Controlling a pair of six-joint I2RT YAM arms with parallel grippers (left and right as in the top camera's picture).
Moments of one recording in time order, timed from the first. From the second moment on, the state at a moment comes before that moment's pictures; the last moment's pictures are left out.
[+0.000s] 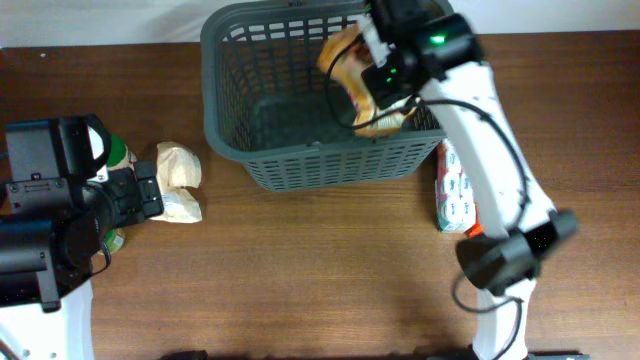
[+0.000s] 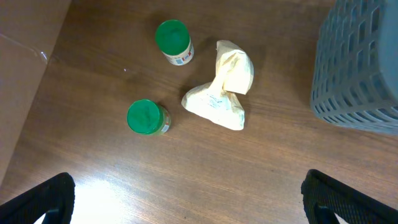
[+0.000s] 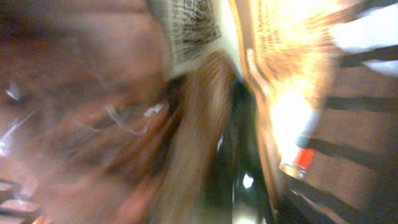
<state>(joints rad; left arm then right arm) 0.09 1.23 1.75 -1.50 -0.22 -0.10 0.39 2.10 2.45 -1.41 0.21 -0.13</state>
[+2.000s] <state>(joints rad) 0.09 1.23 1.75 -1.50 -0.22 -0.10 -0.26 2.18 1.65 -1.05 -0.18 -0.02</state>
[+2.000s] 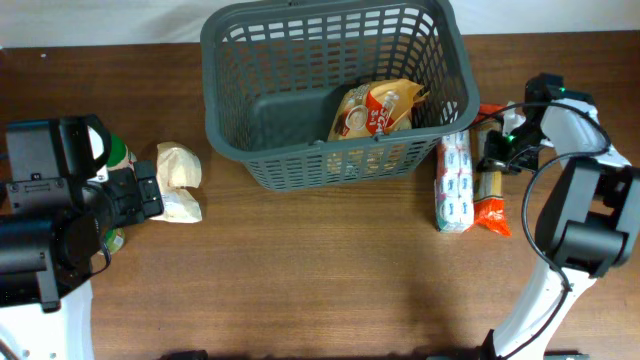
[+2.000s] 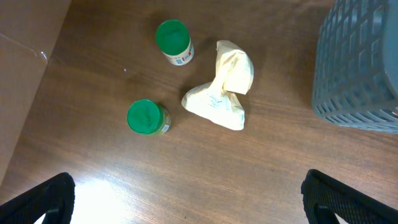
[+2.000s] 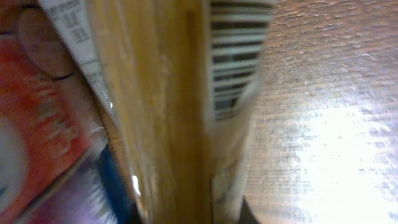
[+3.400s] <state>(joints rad) 0.09 1.23 1.75 -1.50 -0.22 -0.10 0.41 2.42 2.64 -1.23 -0.10 -1.13</state>
